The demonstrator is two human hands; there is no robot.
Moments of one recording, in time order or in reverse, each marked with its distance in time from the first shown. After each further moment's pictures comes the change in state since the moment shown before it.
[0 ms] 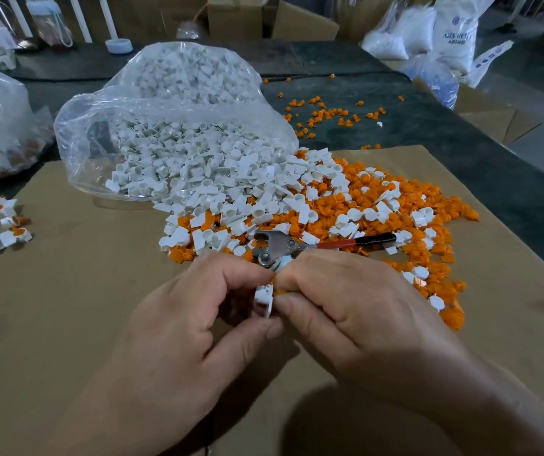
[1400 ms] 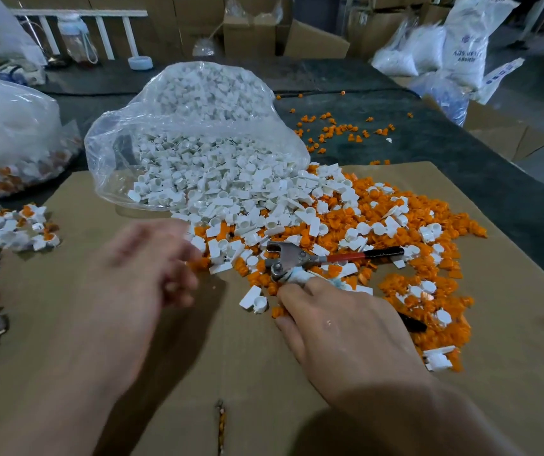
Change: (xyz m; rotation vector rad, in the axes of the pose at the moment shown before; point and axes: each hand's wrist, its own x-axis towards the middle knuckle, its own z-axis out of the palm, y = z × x) left_hand 0.013 -0.054 -0.024 -0.571 0.504 -0.624; right_hand 0.003 -0.004 0.038 -0.379 -0.114 0.247
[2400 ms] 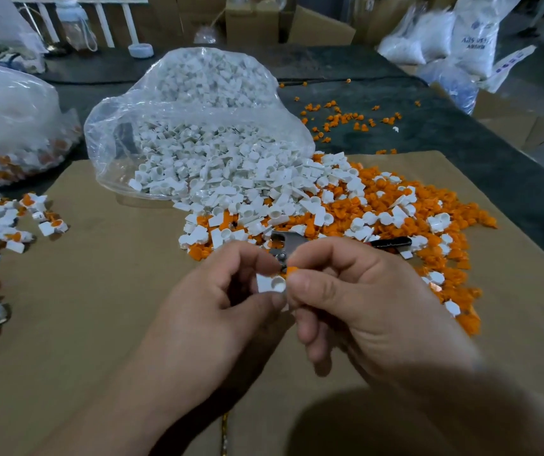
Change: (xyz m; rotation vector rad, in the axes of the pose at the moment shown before) left_hand -0.037 -0.014 0.032 0.320 -0.350 0.237; right_hand 0.000 0.016 -0.012 1.630 -0.136 0.186
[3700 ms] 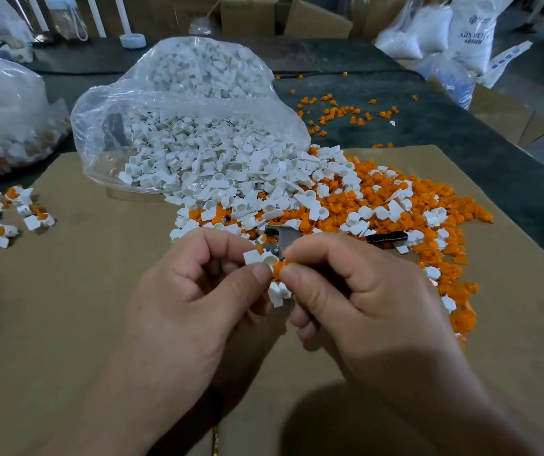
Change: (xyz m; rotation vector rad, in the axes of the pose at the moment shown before) left_hand -0.003 0.009 0.004 -0.336 0.111 -0.001; right_hand -0.012 0.000 0.007 -0.687 0.219 -0.359
